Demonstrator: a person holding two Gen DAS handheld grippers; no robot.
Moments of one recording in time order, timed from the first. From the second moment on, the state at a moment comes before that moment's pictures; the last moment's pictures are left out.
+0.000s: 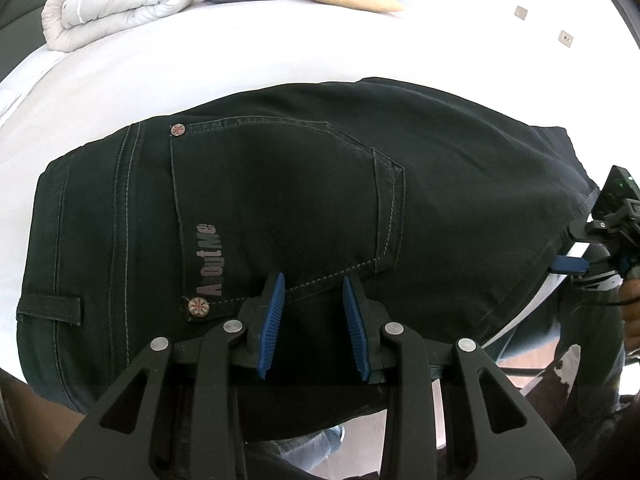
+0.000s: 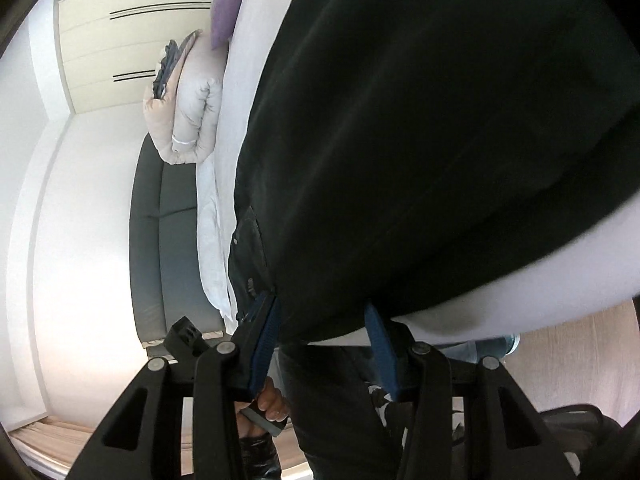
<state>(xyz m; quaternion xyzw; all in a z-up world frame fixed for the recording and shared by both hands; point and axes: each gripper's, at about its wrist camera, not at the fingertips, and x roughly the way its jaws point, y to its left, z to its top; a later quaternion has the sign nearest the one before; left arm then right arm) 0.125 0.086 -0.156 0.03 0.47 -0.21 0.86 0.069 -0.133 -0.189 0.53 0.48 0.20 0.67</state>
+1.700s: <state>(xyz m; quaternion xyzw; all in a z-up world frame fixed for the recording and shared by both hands) 0.117 0.029 -0.130 0.01 0.46 -0.28 0.85 0.036 -0.207 -0.152 0.46 0.41 0.09 0.78</state>
